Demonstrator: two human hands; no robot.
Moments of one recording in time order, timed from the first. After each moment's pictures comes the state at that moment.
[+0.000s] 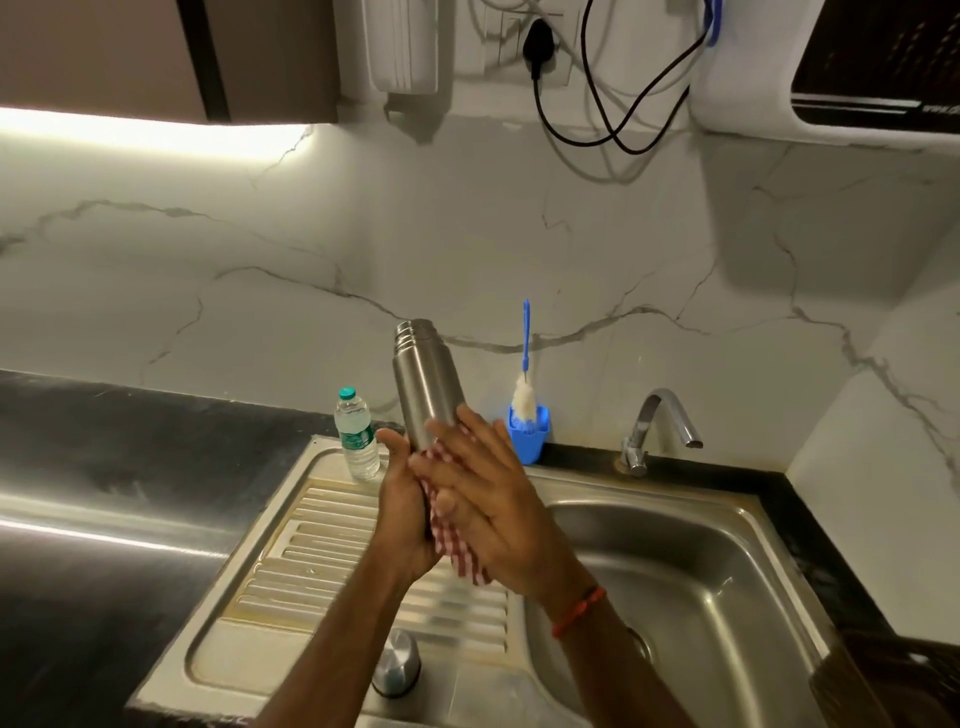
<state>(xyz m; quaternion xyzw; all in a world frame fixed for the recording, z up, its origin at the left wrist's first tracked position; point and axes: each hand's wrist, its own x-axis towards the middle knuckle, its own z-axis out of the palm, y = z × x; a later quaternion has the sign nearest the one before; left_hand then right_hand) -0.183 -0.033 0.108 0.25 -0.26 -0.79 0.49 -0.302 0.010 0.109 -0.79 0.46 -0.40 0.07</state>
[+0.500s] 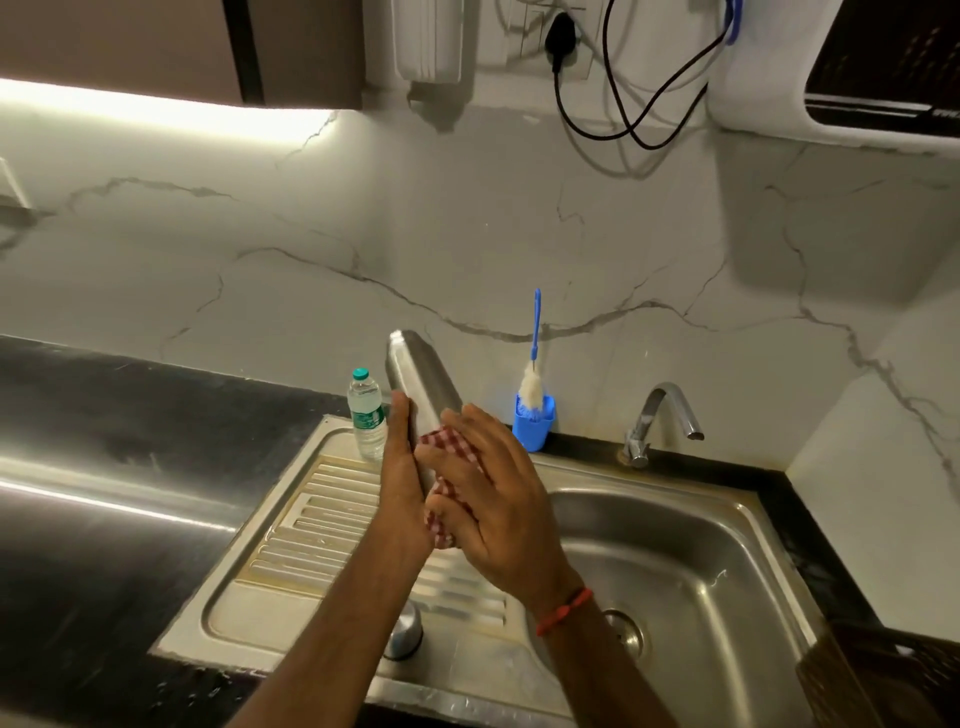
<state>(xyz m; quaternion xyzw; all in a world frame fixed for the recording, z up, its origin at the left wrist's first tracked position) -0.178 -0.020 0.116 0.21 -0.18 -0.83 0.48 -0.286 0.032 0.103 -0.78 0.44 -0.42 -0.11</state>
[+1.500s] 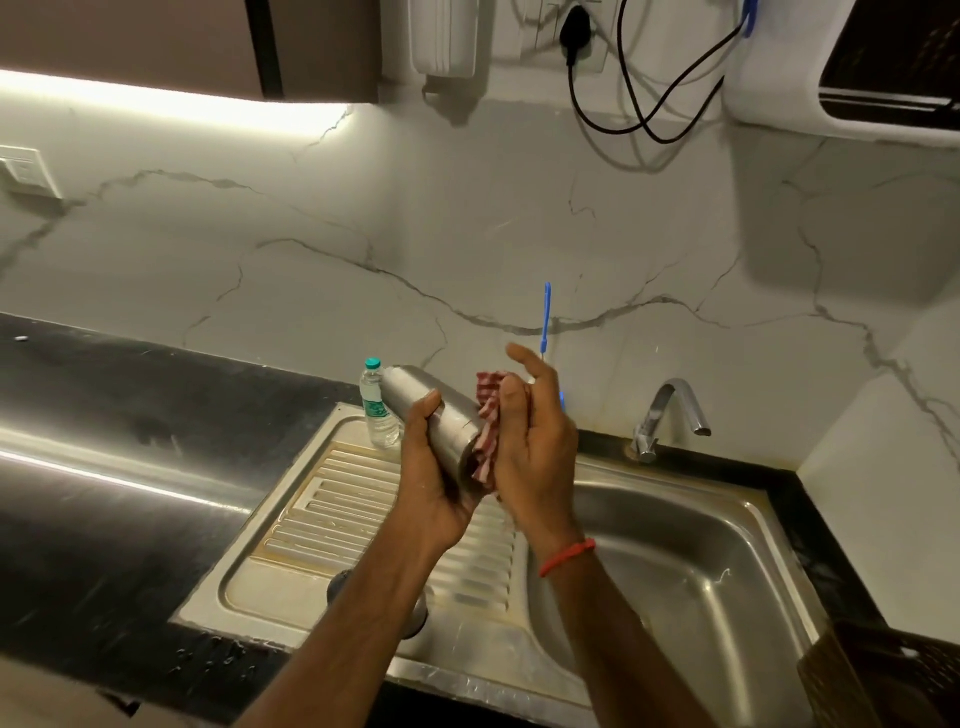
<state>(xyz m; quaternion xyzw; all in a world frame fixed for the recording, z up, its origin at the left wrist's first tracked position) -0.185 0.000 0.121 0.26 -0.13 -0.82 0.49 -0.277 0.026 0.149 -0.55 0.51 -0.65 0.11</state>
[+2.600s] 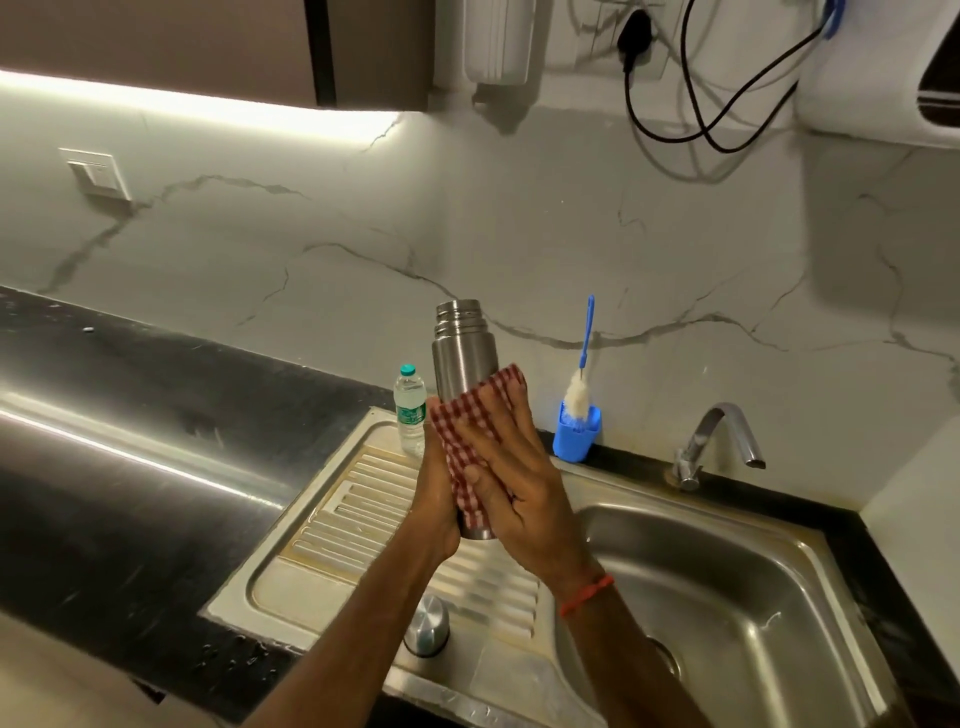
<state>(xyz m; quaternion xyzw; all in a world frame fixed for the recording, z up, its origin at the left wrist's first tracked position) -0.172 -0.029 0.098 0.31 -0.30 -0.72 0.55 -0.282 0.001 0.095 -0.78 0.40 -0.47 0.08</state>
